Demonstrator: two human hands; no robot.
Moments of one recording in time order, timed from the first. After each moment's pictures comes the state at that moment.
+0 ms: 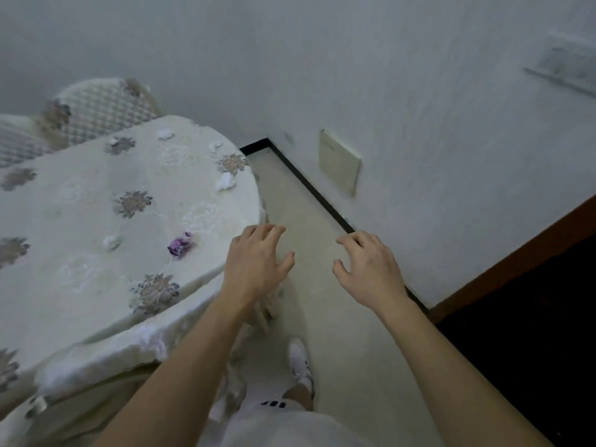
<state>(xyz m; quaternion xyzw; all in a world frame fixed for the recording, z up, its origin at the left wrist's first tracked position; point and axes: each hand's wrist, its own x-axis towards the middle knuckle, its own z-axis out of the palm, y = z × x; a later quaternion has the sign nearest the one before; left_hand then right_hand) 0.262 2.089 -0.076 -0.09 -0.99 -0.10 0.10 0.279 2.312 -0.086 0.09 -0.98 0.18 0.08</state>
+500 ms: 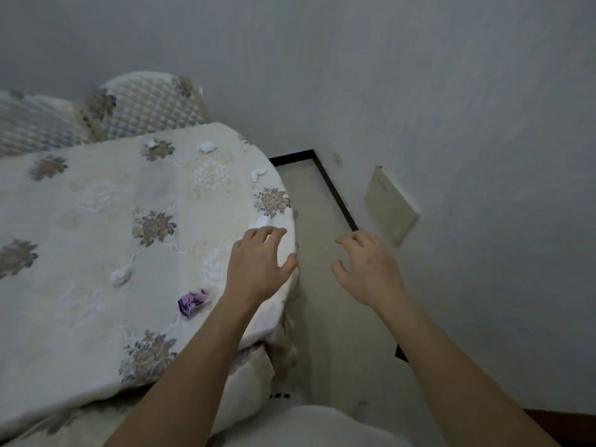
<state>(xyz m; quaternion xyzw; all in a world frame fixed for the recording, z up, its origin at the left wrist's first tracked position) 0.053 2.008 -0.086 0.04 -0.98 -0.14 0.11 0.013 2.224 -0.077 0.21 -0.96 0.16 0.06</state>
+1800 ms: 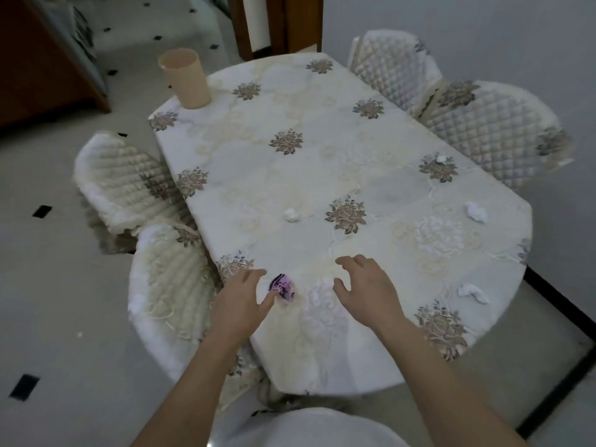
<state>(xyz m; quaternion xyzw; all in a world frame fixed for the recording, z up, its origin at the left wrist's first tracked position) 0.109 1.957 -0.147 0.68 -0.70 -0.17 0.13 -0.143 1.939 -0.123 0.73 -0.65 0.13 -0.18</state>
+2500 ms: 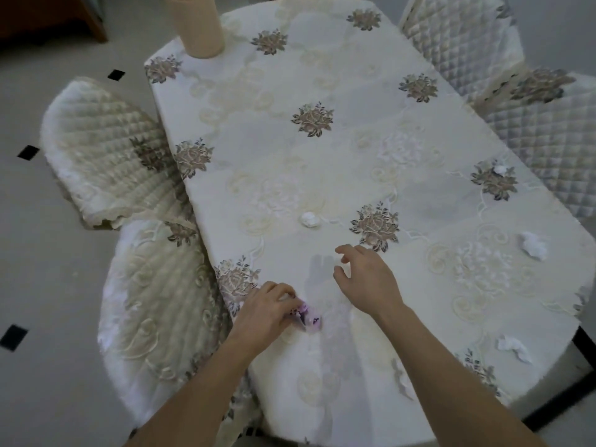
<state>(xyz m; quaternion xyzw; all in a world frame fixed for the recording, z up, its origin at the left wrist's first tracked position) 0.111 1.889 -0.232 0.56 -0.80 -0.20 0.08 -0.106 1.815 -0.172 0.74 -0.62 0.07 -0.24</state>
